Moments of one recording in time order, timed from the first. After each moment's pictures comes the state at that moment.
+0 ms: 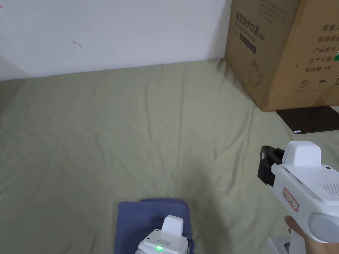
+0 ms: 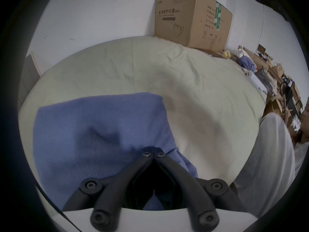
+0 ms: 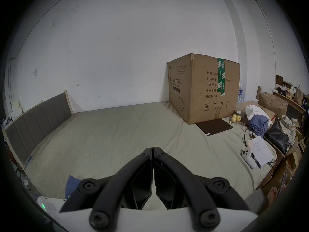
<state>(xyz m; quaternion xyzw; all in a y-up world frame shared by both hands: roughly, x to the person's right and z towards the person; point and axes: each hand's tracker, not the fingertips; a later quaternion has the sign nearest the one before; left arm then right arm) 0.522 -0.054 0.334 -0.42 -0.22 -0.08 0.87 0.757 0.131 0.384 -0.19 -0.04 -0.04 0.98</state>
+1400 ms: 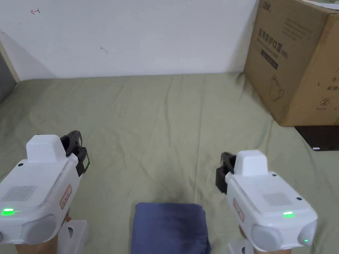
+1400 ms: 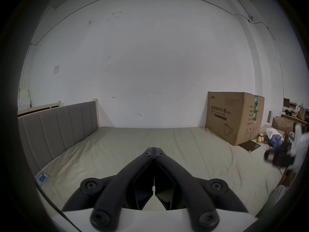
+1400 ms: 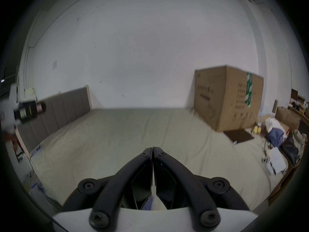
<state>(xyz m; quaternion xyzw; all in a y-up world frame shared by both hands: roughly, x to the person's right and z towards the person) 0.288 0.149 0.305 -0.07 -0.04 0.00 1.00 0.632 0.111 0.357 -0.18 0.05 0.00 0.98</state>
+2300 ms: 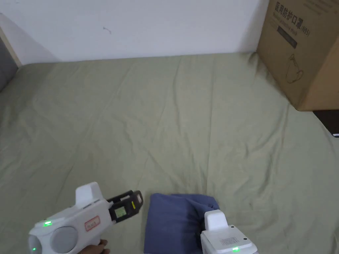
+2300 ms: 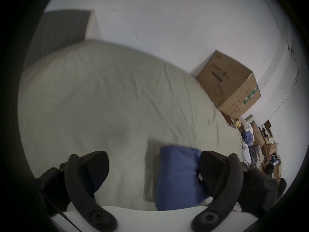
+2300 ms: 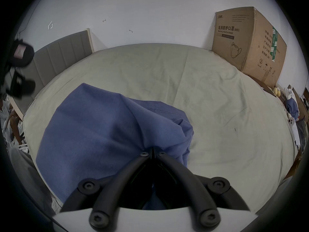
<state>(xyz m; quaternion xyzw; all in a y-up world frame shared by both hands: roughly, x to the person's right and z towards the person) 0.294 0.011 0.275 -0.41 -0.12 0.19 0.88 0.582 -0.086 0.336 -0.39 0.08 0.03 0.92</state>
